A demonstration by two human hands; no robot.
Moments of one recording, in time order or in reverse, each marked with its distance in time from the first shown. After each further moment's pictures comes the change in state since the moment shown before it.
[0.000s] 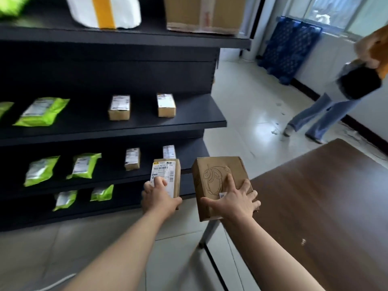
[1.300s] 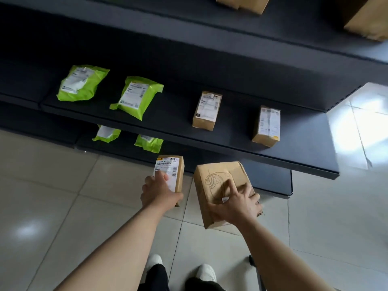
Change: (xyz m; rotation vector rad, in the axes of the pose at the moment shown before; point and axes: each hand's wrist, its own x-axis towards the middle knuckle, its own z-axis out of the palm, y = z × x) left_hand 0.284 -0.322 0.153 -0.101 -0.100 -0.477; right_hand 0.205 -0.229 0.394 -0.429 -0.358 -0.306
